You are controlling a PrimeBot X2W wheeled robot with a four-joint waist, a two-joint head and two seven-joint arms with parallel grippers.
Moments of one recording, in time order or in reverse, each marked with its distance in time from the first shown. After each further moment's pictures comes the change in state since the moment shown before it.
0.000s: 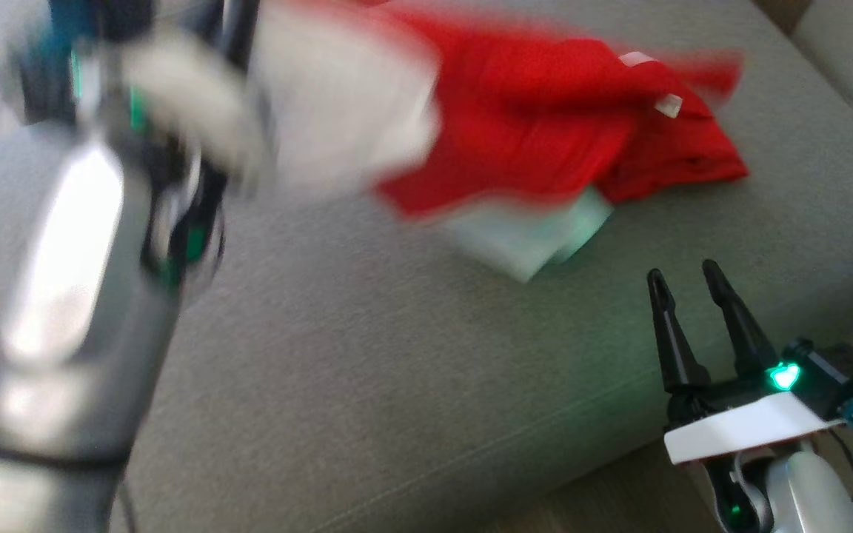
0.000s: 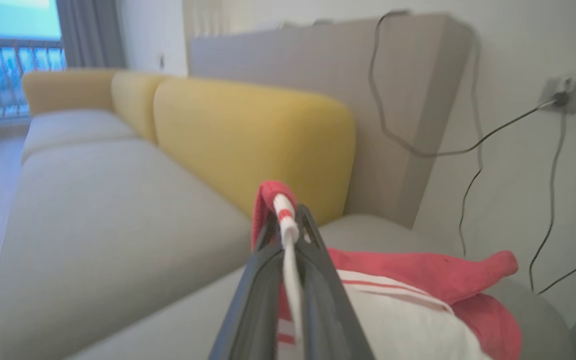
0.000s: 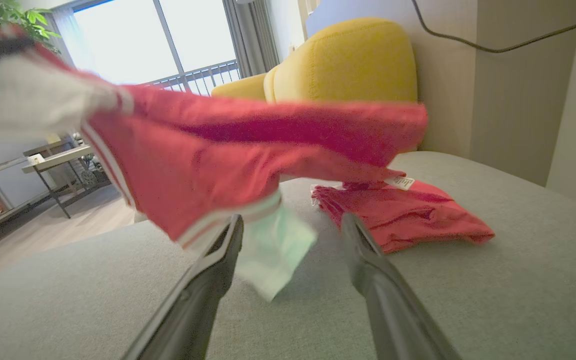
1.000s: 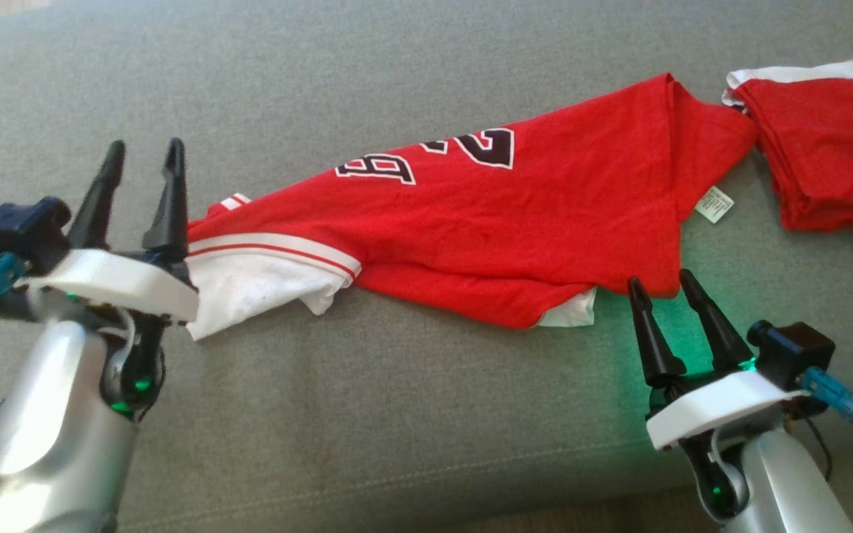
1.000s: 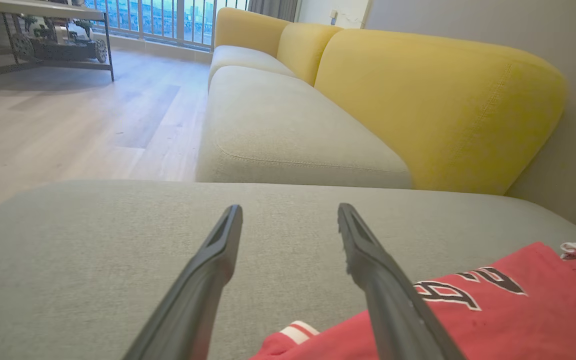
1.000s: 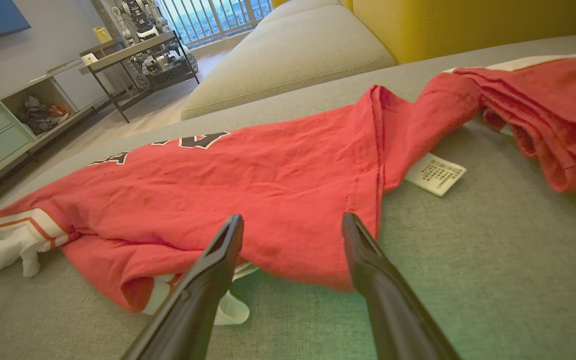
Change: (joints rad) left arm 0.322 0.052 0.134 0.153 -0.044 -0.088 -0.397; right arm -0.112 0.000 0.008 0.248 -0.019 0.000 0.000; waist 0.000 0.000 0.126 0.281
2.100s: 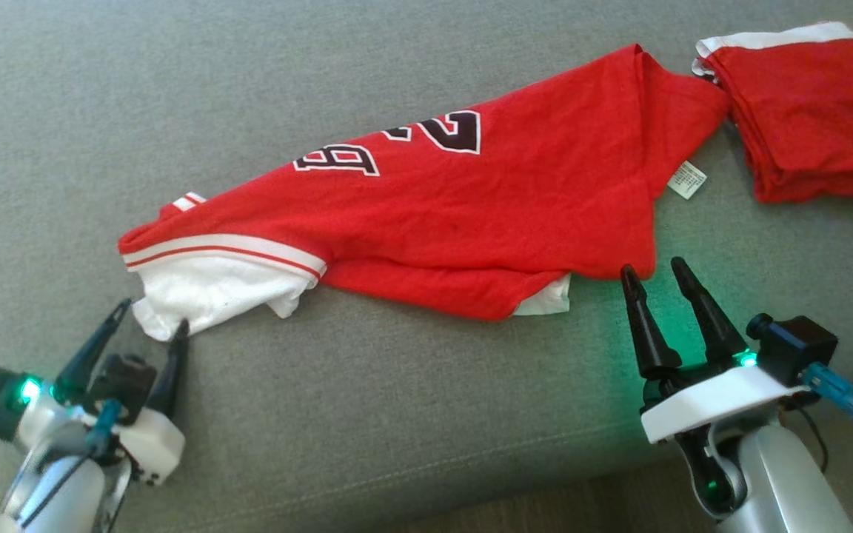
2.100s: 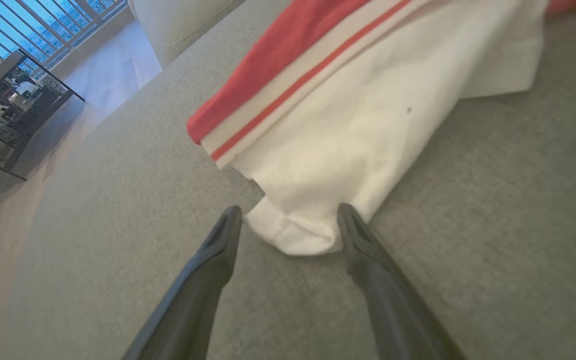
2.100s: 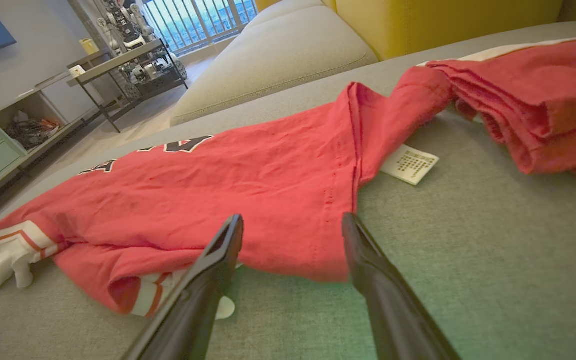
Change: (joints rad) left arm 0.273 0.112 -0.034 0.053 0.618 0.076 -0.018; right arm -0.001 0.000 0.033 -0.046 0.046 0.000 0.000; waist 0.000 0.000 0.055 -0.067
